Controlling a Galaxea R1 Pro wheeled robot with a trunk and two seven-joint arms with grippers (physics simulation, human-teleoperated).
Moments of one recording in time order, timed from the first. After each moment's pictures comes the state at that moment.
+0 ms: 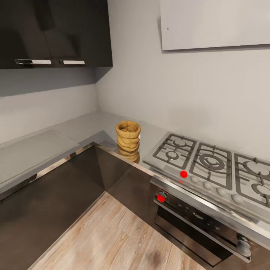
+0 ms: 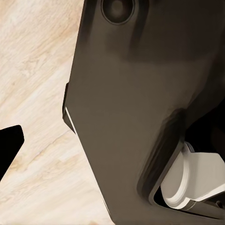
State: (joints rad) left arm 0.00 -0.05 0.01 -0.06 0.25 -0.09 0.07; right arm -0.18 -0.06 -0.30 -0.02 0.40 -0.04 0.02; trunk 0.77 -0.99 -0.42
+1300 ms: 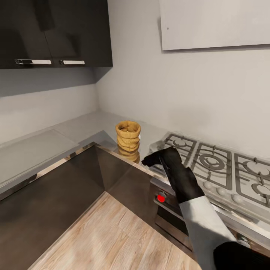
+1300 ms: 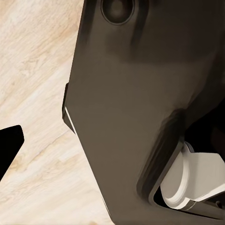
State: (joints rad) left arm 0.00 -0.05 0.01 -0.06 0.25 -0.09 0.07; right arm -0.90 0.17 0.20 -1.21 0.45 1.04 0.40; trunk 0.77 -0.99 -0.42
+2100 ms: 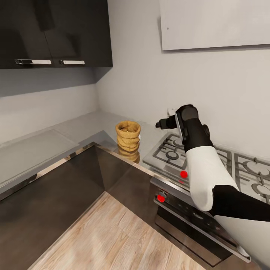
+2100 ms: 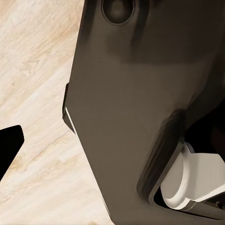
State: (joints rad) left arm 0.00 -0.05 0.01 -0.06 0.25 -0.09 0.07; right arm -1.34 0.17 -0.13 -0.90 0.45 1.04 0.31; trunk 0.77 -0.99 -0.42
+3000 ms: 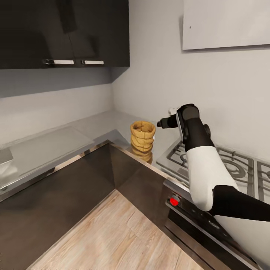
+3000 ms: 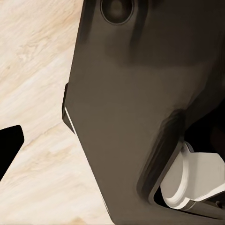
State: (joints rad) left arm 0.00 -0.05 0.01 -0.06 0.25 -0.09 0.07; right arm -1.34 0.17 -0.14 -0.91 0.46 1.04 0.29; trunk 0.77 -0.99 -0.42
